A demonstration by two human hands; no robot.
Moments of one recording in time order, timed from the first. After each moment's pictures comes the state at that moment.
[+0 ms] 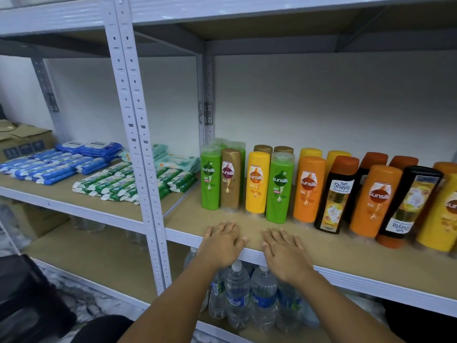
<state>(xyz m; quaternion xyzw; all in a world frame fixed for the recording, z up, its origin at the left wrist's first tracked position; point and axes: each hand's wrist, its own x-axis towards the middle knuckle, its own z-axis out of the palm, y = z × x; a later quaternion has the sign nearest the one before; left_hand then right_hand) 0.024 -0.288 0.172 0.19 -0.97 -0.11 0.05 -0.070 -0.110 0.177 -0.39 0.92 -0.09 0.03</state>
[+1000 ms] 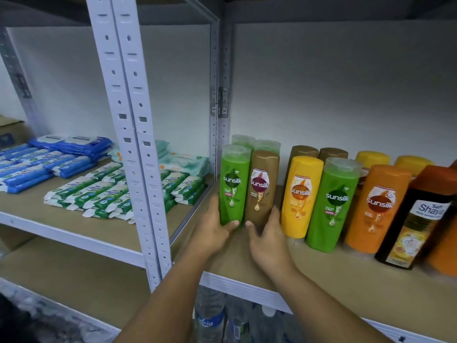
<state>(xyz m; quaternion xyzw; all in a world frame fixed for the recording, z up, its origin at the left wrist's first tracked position) -0.034 -0.451 0.167 0.19 -0.83 -0.45 0.28 -0.090 -0.299 0.176 -0.25 0.80 -0.55 -0.04</state>
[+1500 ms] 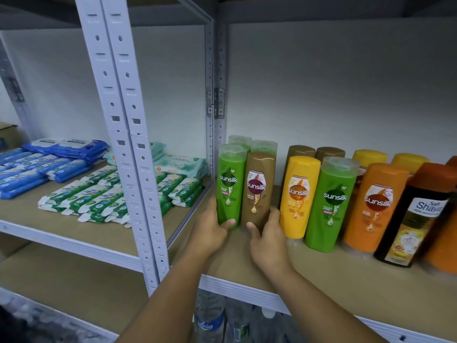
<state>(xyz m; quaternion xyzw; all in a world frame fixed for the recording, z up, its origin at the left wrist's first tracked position) -0.036 -0.452 0.171 0.21 -0.84 -0.43 0.27 -0.099 -0.300 0.167 -0.26 0.79 -0.54 -0.08</state>
